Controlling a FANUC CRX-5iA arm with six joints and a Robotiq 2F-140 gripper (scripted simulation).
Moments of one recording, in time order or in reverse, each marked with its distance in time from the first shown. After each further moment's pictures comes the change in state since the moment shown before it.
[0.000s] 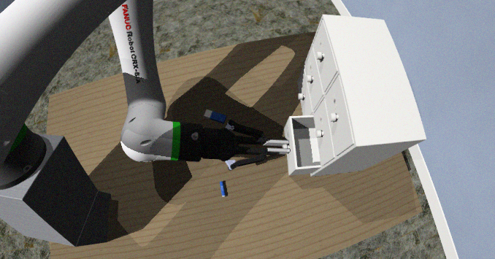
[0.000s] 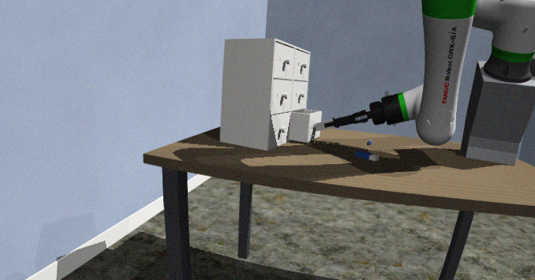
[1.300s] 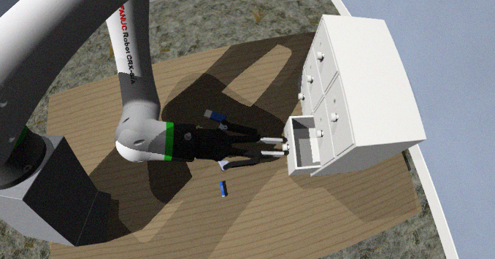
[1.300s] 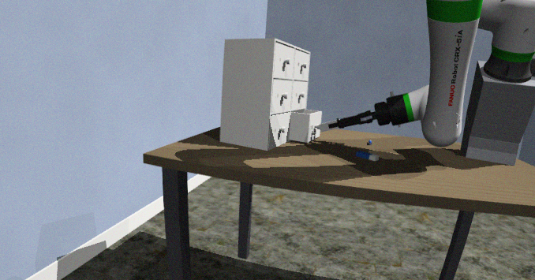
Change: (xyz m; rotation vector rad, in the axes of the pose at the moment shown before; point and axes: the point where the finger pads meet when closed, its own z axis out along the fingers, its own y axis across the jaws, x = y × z) arm 0.006 0.000 -0.015 0.000 0.000 -0.001
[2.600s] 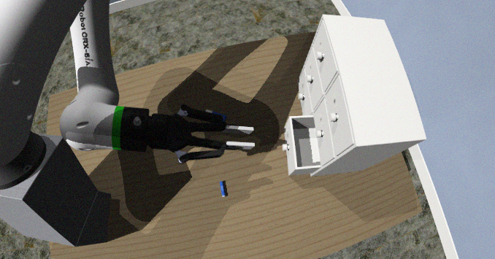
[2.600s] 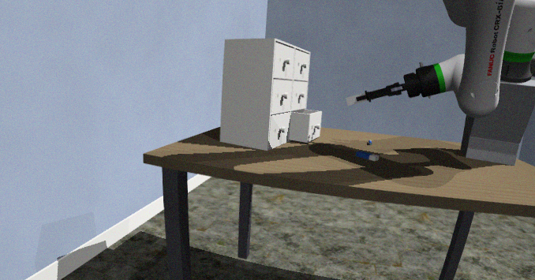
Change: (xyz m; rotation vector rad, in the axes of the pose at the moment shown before) arm -0.065 0.000 -0.114 0.000 0.005 0.001
